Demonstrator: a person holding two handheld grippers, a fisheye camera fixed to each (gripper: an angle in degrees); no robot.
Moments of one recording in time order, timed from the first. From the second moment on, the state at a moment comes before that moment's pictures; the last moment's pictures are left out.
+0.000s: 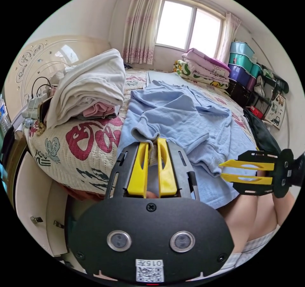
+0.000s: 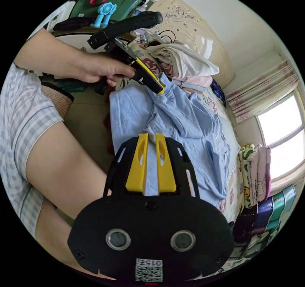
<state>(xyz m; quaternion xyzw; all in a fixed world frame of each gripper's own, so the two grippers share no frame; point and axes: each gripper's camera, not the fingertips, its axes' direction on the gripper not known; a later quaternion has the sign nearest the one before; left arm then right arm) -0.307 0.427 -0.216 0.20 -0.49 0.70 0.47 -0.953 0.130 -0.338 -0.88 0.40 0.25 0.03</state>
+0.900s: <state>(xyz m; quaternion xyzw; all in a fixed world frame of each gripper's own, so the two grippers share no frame) -0.347 0.380 -0.219 0.18 -0.48 0.70 0.49 -1.029 0.220 -0.318 -0.90 0.39 0.21 0.01</state>
